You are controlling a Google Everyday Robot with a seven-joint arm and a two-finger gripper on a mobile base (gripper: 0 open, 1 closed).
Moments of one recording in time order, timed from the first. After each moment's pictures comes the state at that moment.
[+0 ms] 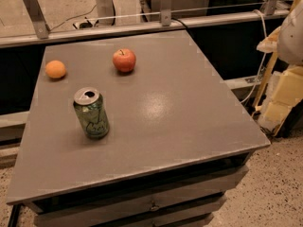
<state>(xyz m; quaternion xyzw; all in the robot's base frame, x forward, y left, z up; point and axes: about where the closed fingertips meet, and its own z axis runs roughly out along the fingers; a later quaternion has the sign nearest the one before) 0.438 -0.217 0.976 -0.60 0.78 -0.03 0.16</state>
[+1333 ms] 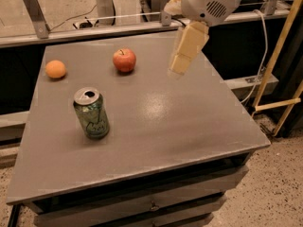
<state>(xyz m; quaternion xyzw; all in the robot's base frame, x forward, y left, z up) 0.529 -0.046 1.013 -0.69 0.66 0.06 0.29</state>
